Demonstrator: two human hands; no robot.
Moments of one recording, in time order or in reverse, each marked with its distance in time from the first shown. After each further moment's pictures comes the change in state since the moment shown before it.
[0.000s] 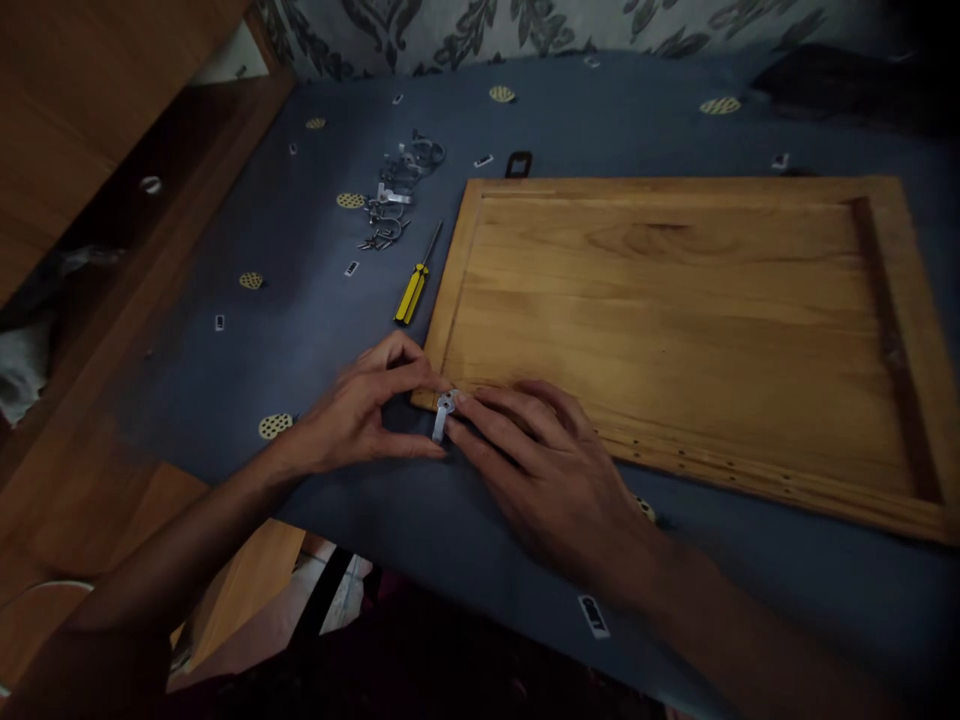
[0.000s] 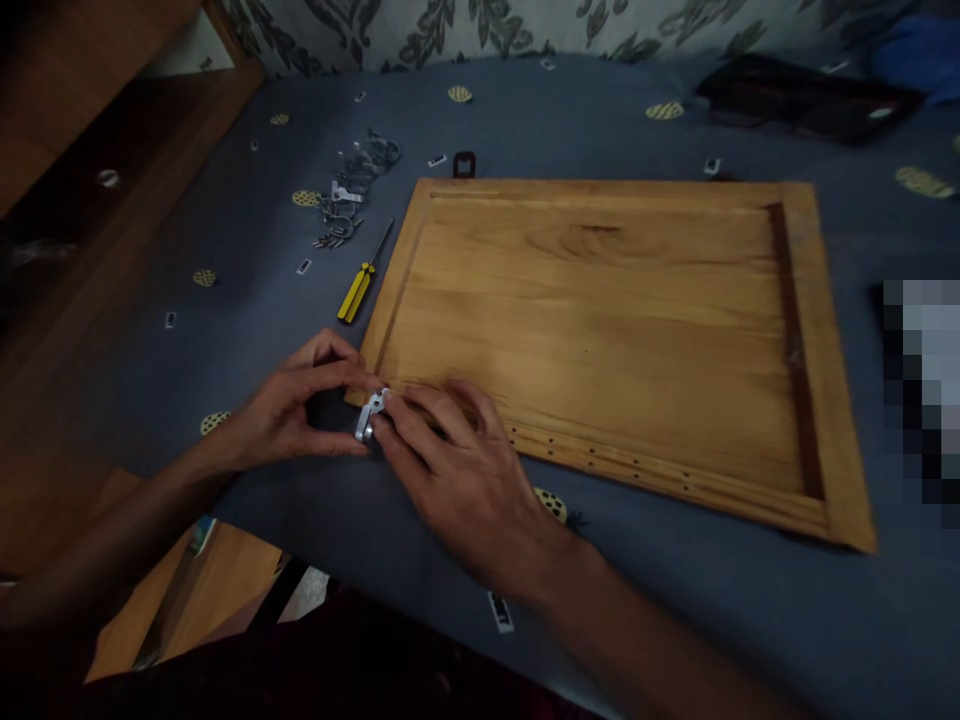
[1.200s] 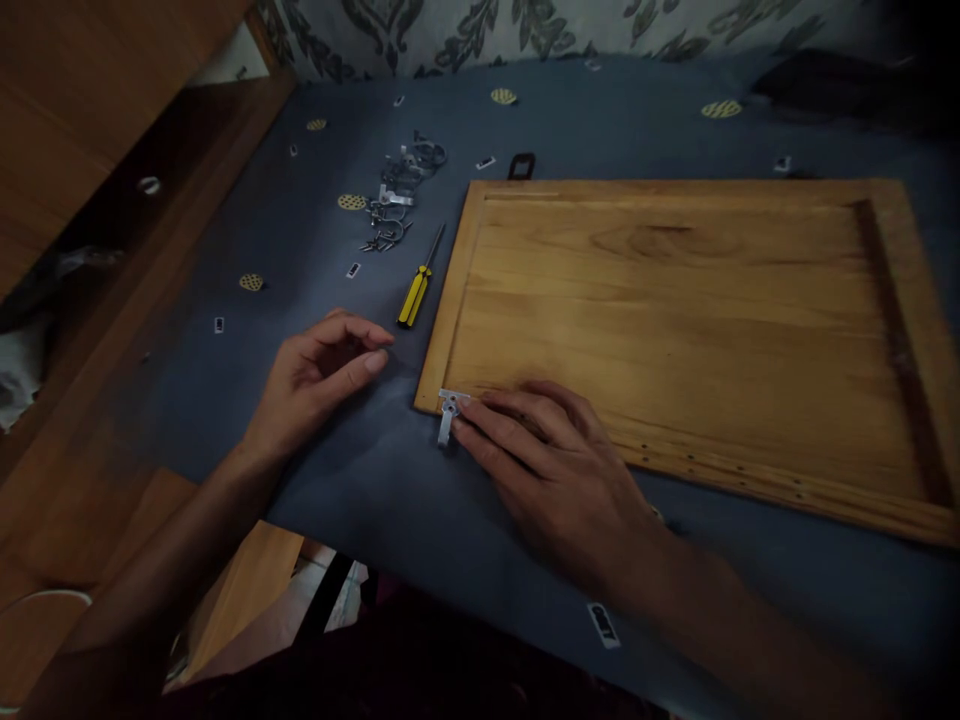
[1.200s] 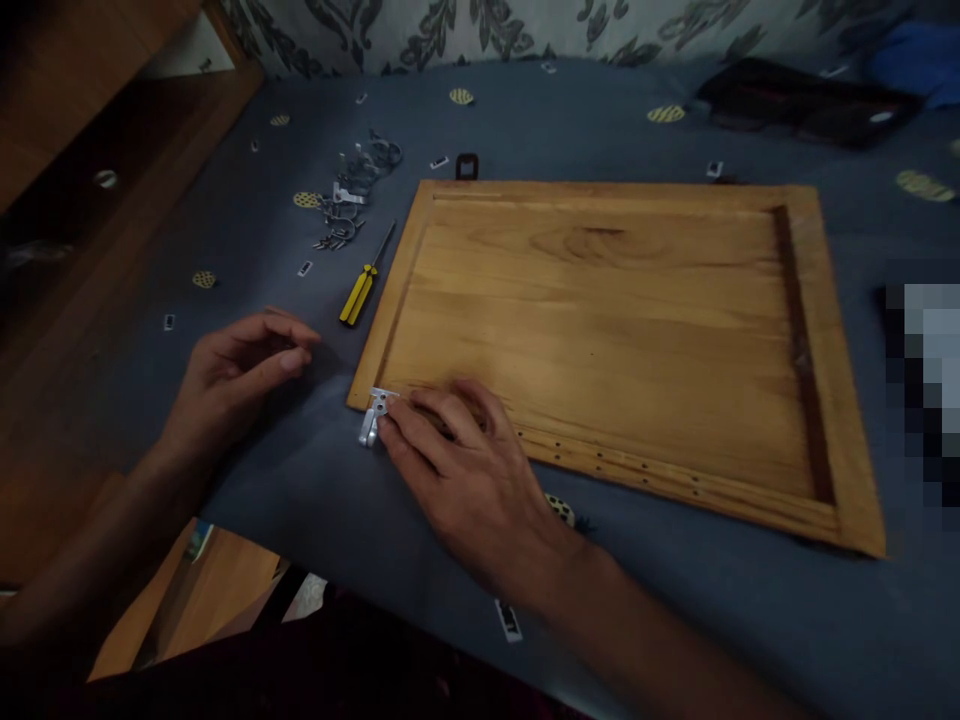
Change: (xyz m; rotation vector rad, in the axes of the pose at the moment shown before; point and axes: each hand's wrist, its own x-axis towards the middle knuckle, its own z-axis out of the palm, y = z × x) left_hand -0.009 0.005 -0.023 -0.195 0.361 -0.245; right_hand 0.002 0.002 -0.003 0.030 -0.025 0.016
